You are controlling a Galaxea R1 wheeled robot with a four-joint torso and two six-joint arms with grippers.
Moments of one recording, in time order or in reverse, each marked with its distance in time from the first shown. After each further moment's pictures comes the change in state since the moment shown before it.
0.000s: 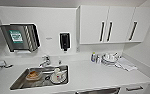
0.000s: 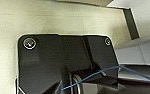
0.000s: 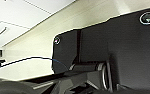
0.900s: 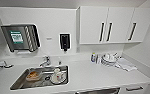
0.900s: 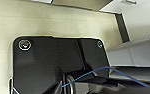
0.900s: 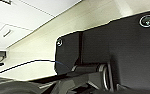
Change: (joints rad) left arm 0.011 -0.118 0.192 0.000 -0.032 0.000; right arm 0.008 -0.077 0.111 0.000 0.003 0.009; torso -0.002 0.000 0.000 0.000
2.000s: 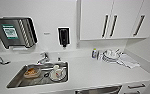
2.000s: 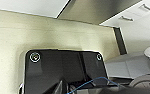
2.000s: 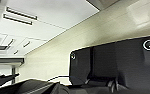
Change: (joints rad) left arm 0.003 -0.264 0.304 0.008 -0.136 0.004; right arm 0.137 -0.377 0.497 0.040 -0.013 0.011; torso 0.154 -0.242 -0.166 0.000
